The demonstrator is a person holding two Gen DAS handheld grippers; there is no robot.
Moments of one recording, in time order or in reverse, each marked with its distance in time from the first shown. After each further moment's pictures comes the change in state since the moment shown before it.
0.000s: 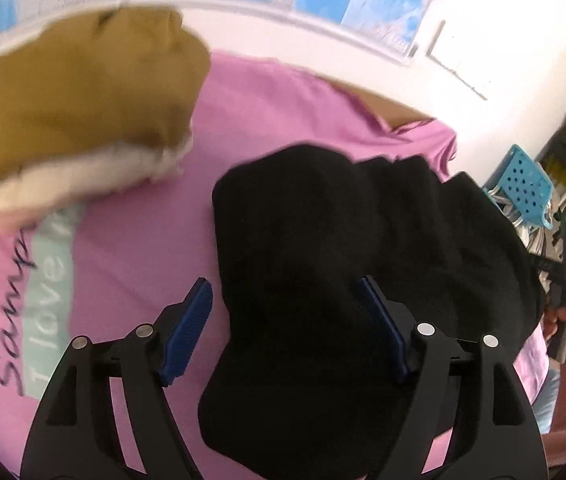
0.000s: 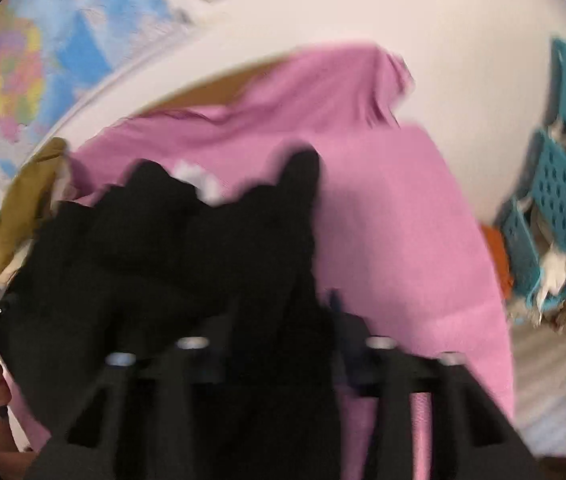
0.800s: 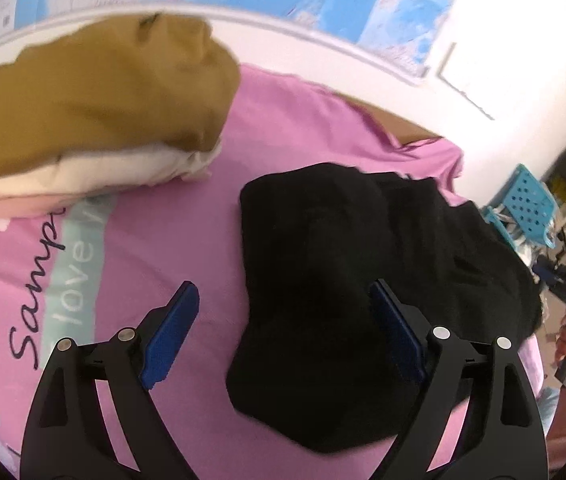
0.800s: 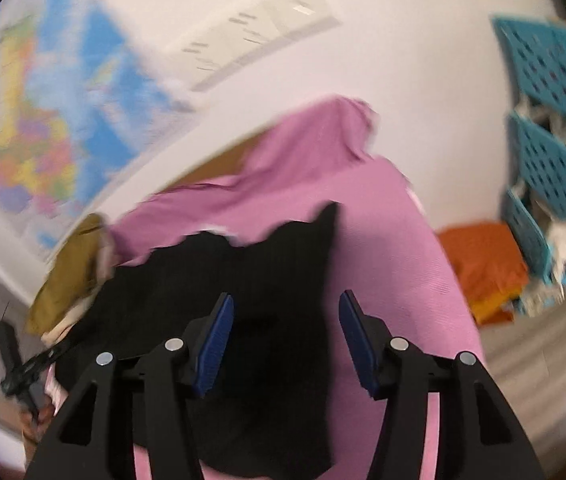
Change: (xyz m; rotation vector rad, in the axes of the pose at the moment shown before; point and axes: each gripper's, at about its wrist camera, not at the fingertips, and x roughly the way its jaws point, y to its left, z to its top) left arm -0.040 0.002 -0.010 -0.021 -0.063 0.016; right arm -0.094 -0.018 -0.031 0.074 -0.250 0.154
